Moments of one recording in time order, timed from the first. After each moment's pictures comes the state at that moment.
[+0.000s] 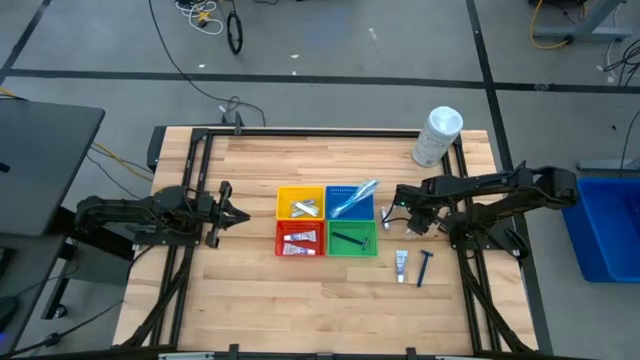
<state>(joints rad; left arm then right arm) -0.02 0.01 0.01 0.07 0.06 -0.02 -0.21 1.27 0.54 -0.85 0.05 -1.16</state>
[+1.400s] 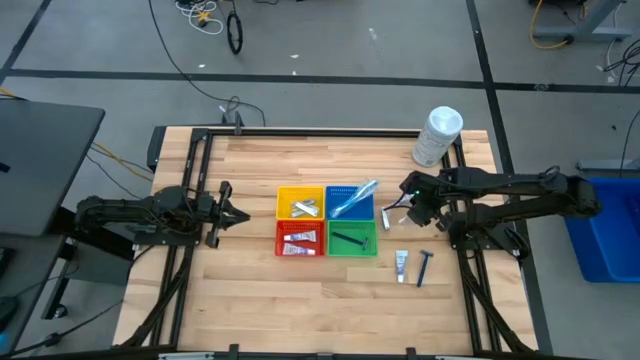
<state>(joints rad) -0.02 0.01 0.01 0.07 0.06 -0.02 -0.21 1.01 0.66 -0.95 0.01 -1.01</state>
